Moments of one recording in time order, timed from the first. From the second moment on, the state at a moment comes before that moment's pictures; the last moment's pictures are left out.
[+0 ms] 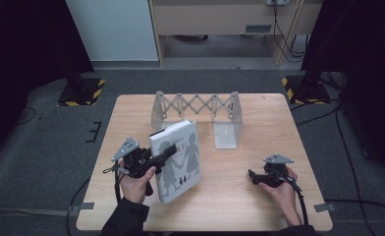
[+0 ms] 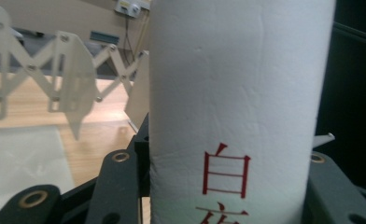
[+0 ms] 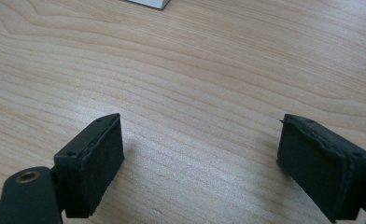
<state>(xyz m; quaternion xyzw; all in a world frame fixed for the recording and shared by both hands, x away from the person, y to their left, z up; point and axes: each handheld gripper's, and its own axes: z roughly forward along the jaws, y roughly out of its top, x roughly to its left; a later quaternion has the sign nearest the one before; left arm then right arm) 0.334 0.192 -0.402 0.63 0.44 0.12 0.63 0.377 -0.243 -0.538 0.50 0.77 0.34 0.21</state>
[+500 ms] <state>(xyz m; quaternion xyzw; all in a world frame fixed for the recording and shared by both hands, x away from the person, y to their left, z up) 0.347 0.217 -0.391 0.62 0.46 0.18 0.61 0.378 -0.243 -0.539 0.50 0.77 0.33 0.21</state>
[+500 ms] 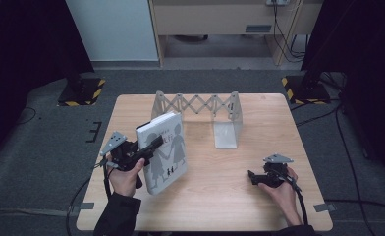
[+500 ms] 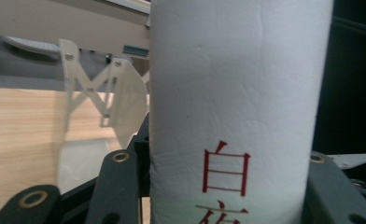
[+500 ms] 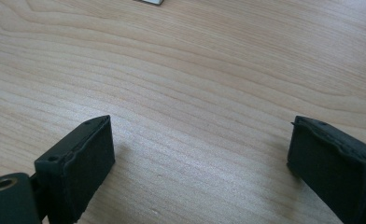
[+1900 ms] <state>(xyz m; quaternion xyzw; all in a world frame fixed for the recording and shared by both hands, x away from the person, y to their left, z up) 0.431 0.205 -0.401 0.60 0.50 0.25 0.56 0.379 -0.243 -0.539 0.51 0.77 0.32 0.21</state>
